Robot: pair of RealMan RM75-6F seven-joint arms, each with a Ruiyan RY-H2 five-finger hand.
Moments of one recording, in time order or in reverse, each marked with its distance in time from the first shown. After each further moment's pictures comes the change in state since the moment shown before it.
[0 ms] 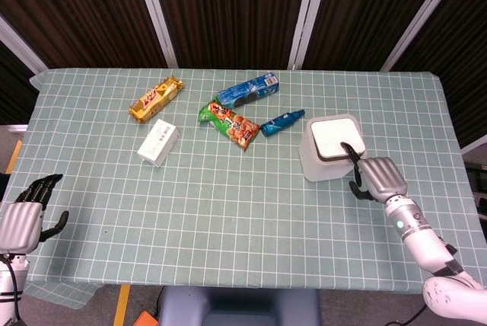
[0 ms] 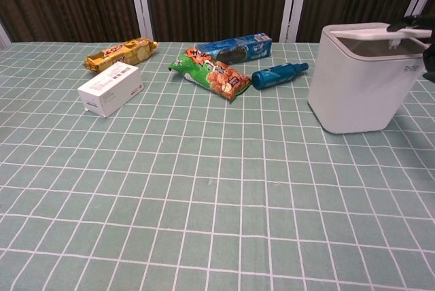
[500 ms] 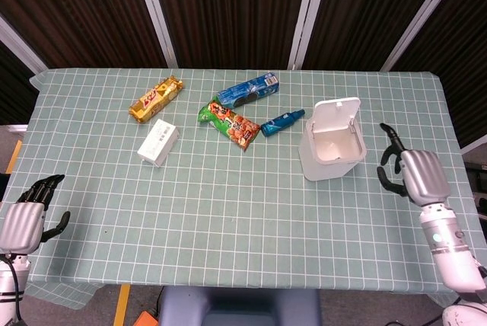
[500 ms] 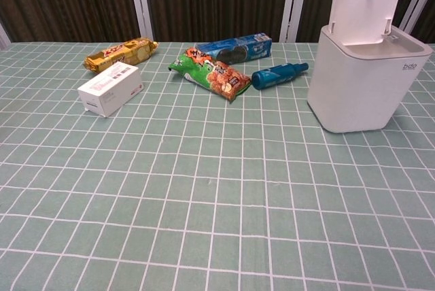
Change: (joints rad) left arm 0.000 -0.002 0.001 -0.002 0.005 0.000 0.010; right arm -0.216 0.028 0.037 -0.030 -0.227 0.354 0.245
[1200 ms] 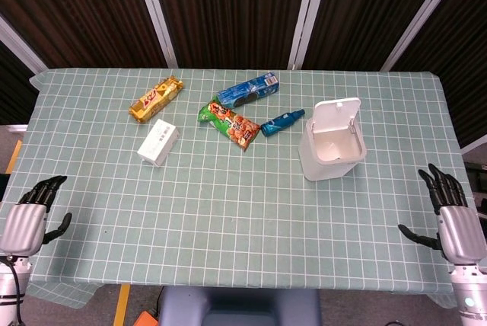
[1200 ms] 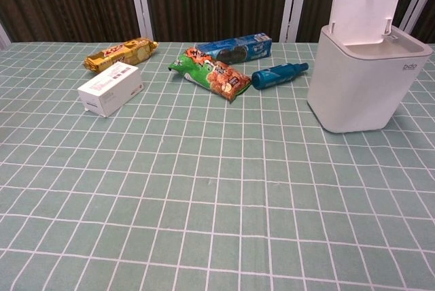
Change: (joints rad) left arm 0.004 0.003 0.009 -0.022 0.025 0.016 0.030; right arm -0.283 -0.169 -0.153 0.255 -0.306 0.272 0.189
